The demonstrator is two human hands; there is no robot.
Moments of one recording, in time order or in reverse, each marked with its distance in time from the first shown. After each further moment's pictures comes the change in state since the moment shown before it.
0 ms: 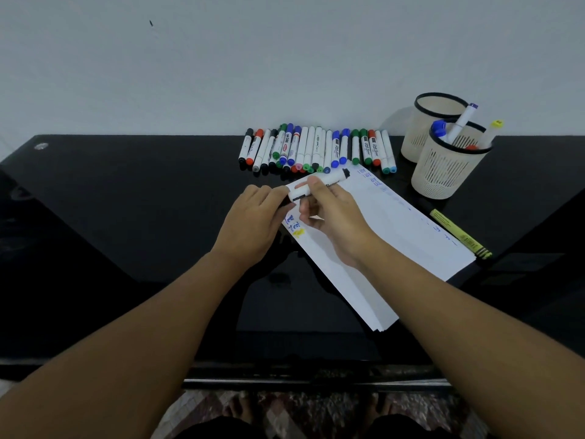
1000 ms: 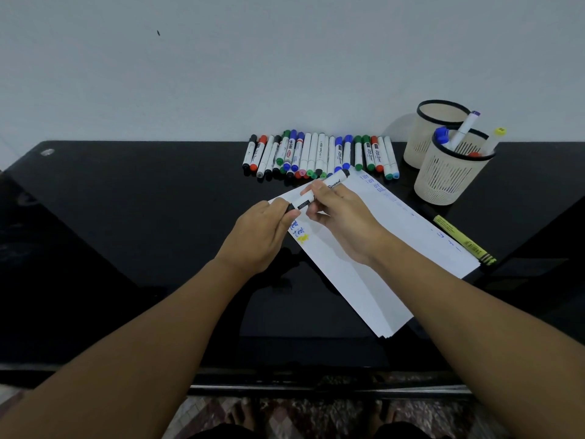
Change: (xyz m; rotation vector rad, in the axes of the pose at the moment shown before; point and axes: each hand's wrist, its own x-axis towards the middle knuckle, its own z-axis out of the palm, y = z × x) left_hand -0.004 0.007 -0.010 -0.169 -0.112 -0.097; right_hand 0.013 -0.001 -0.012 0.070 -0.092 0.010
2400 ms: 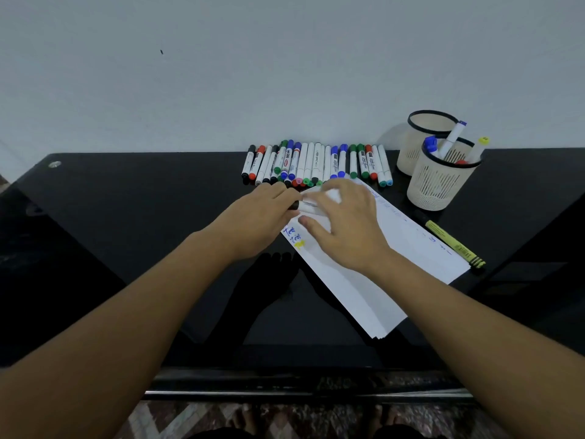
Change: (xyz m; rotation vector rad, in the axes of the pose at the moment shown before) left_hand 0.036 0.019 -0.050 0.239 -0.319 0.173; right_hand -0.018 0.003 -0.018 -1.315 0.206 -0.543
